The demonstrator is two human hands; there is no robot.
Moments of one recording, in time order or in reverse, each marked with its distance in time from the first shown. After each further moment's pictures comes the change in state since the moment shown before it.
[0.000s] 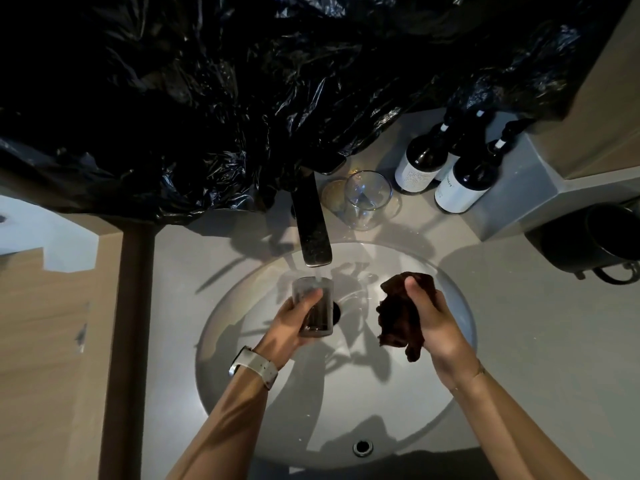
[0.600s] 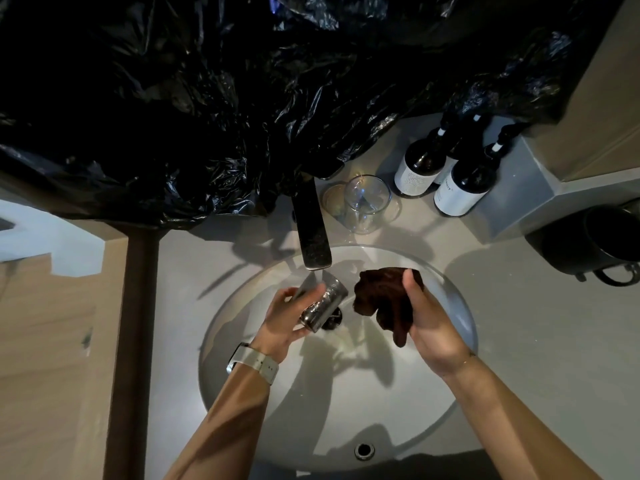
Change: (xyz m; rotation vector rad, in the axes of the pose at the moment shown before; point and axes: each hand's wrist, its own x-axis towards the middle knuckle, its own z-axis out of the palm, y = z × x) left_hand 0.007 0.012 -0.006 0.039 0.104 0.022; right_hand 0.020 0.007 0.003 0.035 -0.179 -0.126
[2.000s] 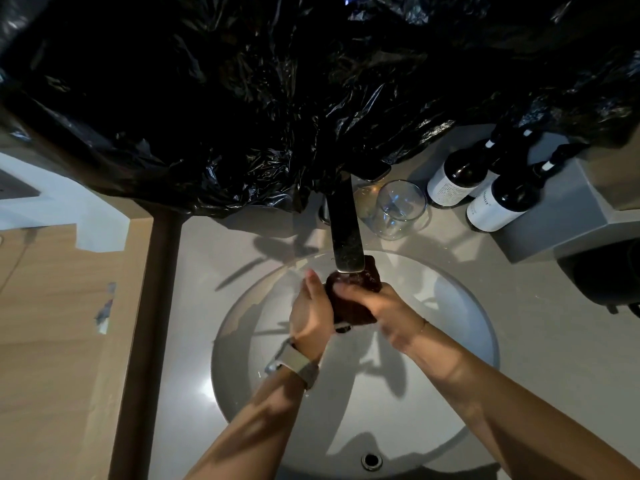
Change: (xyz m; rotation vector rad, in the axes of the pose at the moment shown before) left_hand -0.014 0.013 0.033 0.175 0.386 0.185; right_hand 0.052 0.003 0.065 -0.064 -0.128 0.349
